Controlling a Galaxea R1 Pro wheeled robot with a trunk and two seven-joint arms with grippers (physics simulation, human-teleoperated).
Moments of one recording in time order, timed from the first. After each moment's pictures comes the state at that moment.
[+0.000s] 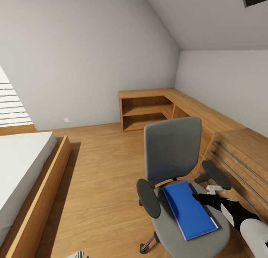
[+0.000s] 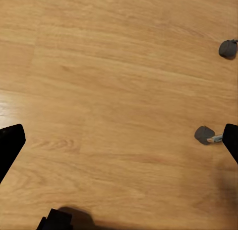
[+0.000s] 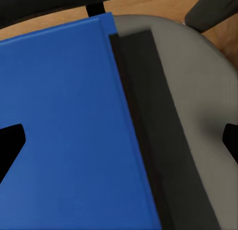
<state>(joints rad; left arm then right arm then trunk) 0.02 -0.07 0.20 -0.87 0.19 0.03 -0.04 -0.75 -0.31 -0.11 -0.24 0.01 0.11 0.36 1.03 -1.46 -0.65</state>
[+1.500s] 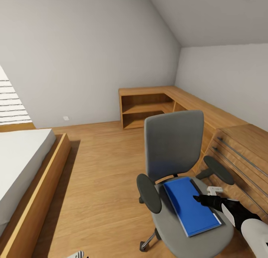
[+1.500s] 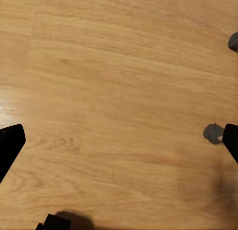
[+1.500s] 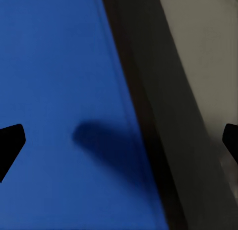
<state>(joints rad) 0.02 -0.07 0.20 -0.87 0.19 0.03 -0.04 -0.75 -0.31 -0.11 -0.24 0.01 0.16 0.37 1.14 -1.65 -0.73</state>
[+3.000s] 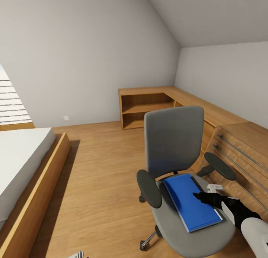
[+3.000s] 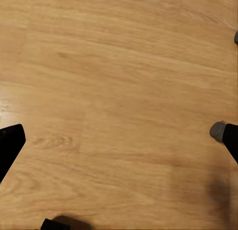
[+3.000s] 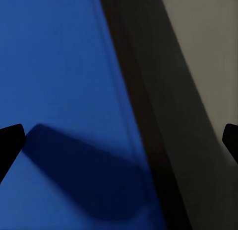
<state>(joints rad) 0.02 -0.07 0.20 -0.87 0.19 0.03 -0.05 -0.75 -0.31 -0.12 -0.27 0.00 0.16 0.37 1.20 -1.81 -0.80</state>
